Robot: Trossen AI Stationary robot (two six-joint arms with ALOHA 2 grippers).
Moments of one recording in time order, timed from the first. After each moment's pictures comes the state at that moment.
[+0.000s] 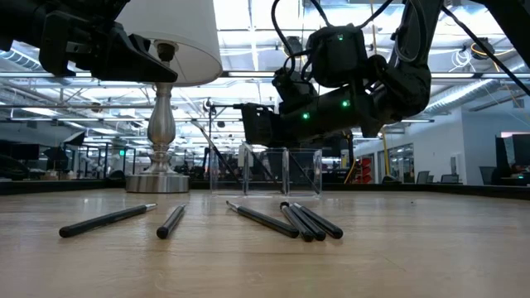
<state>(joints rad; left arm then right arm) -0.36 1.07 0.37 0.37 -0.44 0.25 0.02 2.08 0.87 1.09 0.73 0.04</state>
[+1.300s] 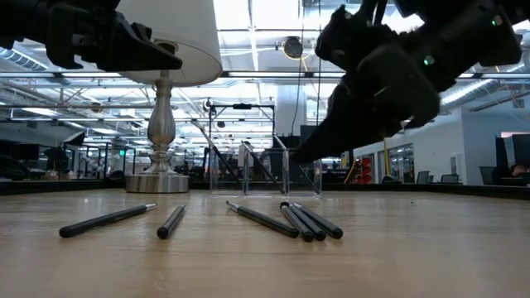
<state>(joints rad) -0.36 1.07 0.37 0.45 -0.44 0.34 0.42 1.81 0.84 0.29 0.46 0.28</state>
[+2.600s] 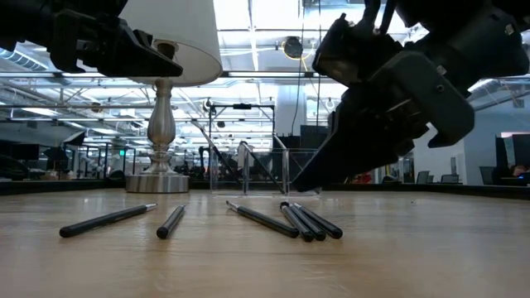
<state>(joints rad) -0.34 1.07 0.37 0.42 -0.44 0.29 0.45 1.89 0.87 0.31 0.39 0.34</state>
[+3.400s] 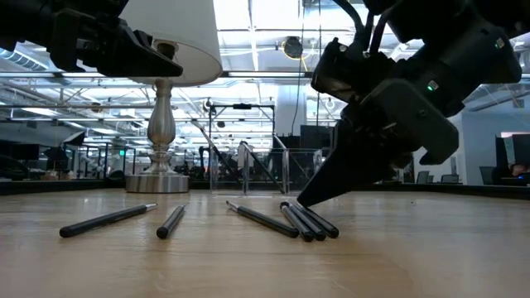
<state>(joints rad) -0.34 1.07 0.37 0.42 -0.44 0.28 0.43 1.91 0.87 0.24 0.39 0.40</state>
